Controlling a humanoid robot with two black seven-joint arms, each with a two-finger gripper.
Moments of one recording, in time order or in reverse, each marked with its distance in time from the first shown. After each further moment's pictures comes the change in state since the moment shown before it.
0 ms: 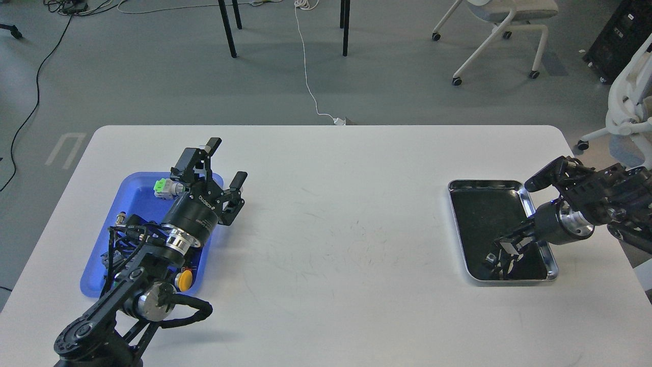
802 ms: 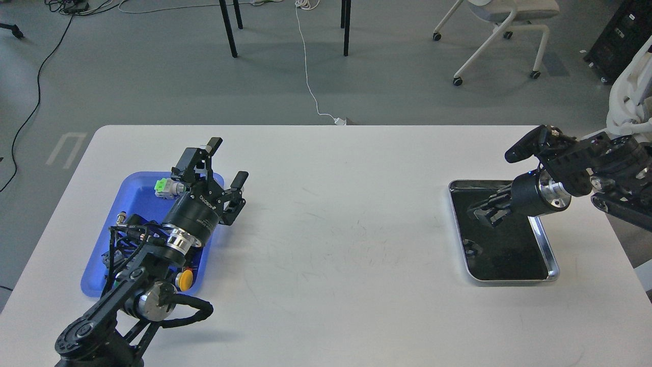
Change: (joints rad) left arm -0.001 -0.002 0.000 0.000 -0.001 -0.005 0.000; right arm 0.211 0.027 -0.001 0.162 0.130 0.007 0.000
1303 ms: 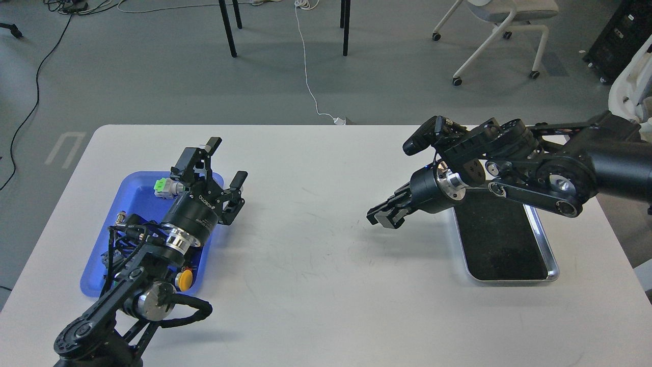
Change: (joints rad) left arm 0.000 0.001 -0.002 -0.001 0.001 0.001 0.001; right arm 0.079 0.325 -0.105 -0.024 0.180 -0.034 0.000
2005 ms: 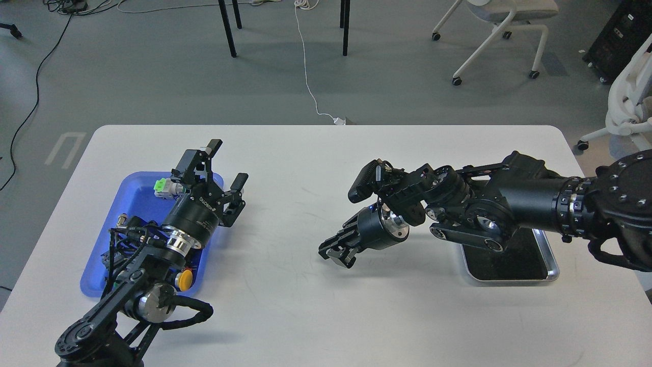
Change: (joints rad) left arm 0.008 -0.005 -0.001 0.000 0.000 -0.001 0.000; right arm -0.108 0.252 -0.105 -0.133 0.013 -0.211 0.000
